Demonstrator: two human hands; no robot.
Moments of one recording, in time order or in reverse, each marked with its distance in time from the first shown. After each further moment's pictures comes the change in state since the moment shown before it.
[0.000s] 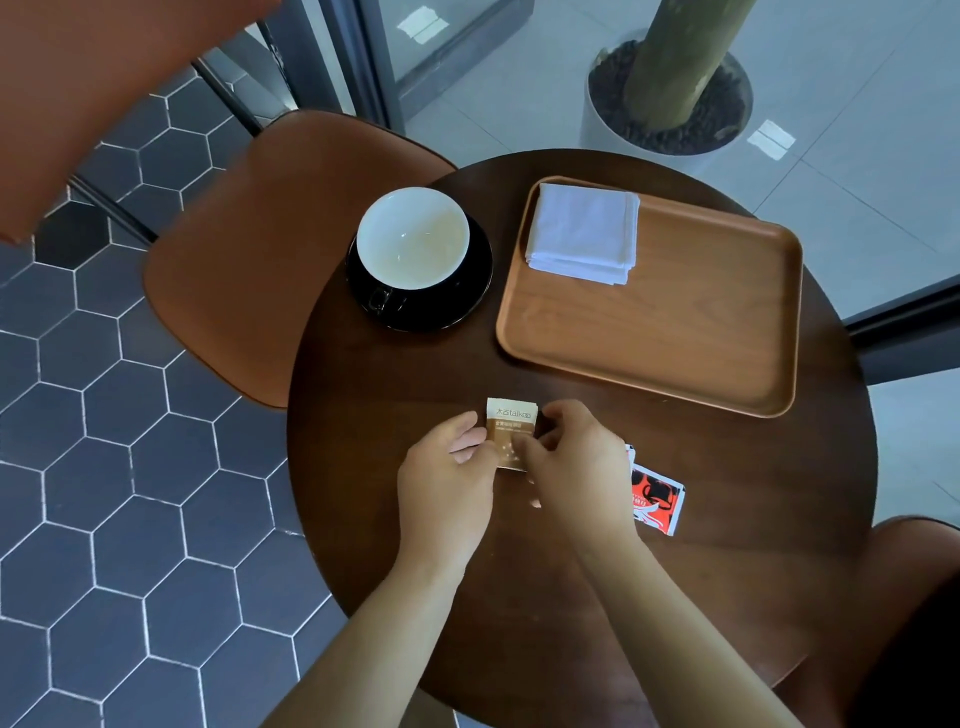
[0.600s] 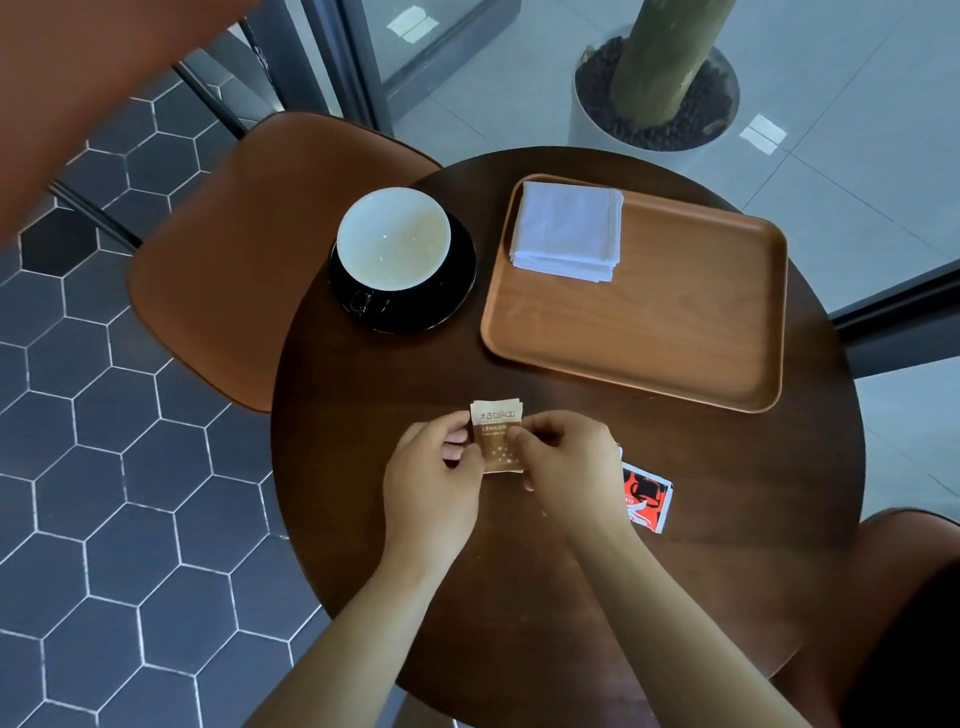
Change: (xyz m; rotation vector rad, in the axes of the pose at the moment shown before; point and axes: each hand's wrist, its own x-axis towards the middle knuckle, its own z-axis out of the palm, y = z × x) left_hand 0.004 0.000 0.000 0.265 0.023 0.174; right_hand 0.002 0.005 -0.008 0.225 -0.054 0.087
